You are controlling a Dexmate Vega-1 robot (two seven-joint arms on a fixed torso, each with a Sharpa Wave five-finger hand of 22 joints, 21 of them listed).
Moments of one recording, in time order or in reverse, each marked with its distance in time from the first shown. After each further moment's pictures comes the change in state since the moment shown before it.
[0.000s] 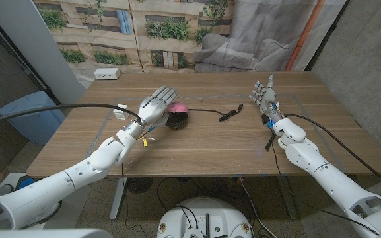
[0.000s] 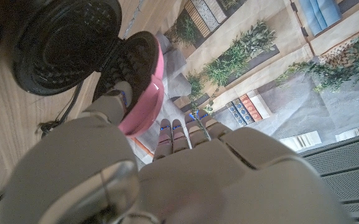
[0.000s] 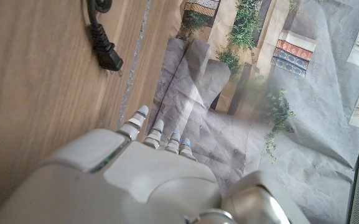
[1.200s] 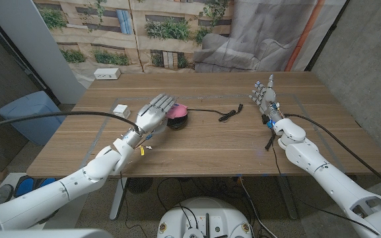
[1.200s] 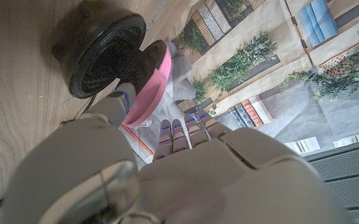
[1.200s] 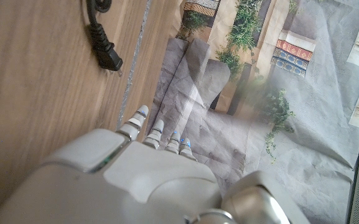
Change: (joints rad) left arm 0.076 0.021 -0.014 -0.016 -0.016 0.015 0.036; left_hand -0.017 0.009 0.030 -0.008 0.000 -0.014 0.000 0.000 0.000 0.011 -0.008 0.000 0.000 0.004 -0.004 0.004 0.000 0.000 0.000 0.000 -0.002; right arm 0.000 0.000 0.000 0.000 0.000 0.000 0.000; right_hand 0.000 0.000 0.000 0.000 0.000 0.000 0.000 0.000 0.000 0.000 0.000 0.000 0.000 0.000 0.000 0.000 0.000 0.000 0.000 0.000 0.000
